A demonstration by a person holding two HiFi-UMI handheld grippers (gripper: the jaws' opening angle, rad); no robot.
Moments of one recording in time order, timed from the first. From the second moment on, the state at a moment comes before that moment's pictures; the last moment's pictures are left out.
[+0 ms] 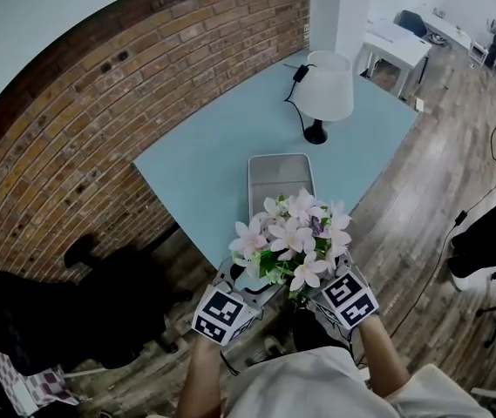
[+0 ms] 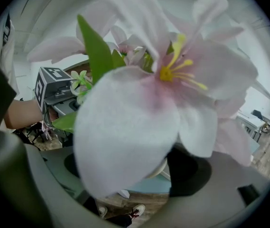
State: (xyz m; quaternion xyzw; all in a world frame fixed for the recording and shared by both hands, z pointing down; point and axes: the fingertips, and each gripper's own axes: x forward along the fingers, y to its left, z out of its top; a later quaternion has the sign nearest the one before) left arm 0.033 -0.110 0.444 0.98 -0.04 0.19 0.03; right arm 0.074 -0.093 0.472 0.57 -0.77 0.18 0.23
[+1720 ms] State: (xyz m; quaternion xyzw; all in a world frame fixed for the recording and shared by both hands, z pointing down) left arm 0.134 -0.289 0.627 0.94 -0.16 0.28 0.12; right arm 0.172 -0.283 0.652 0.44 -0.83 0.22 0.28
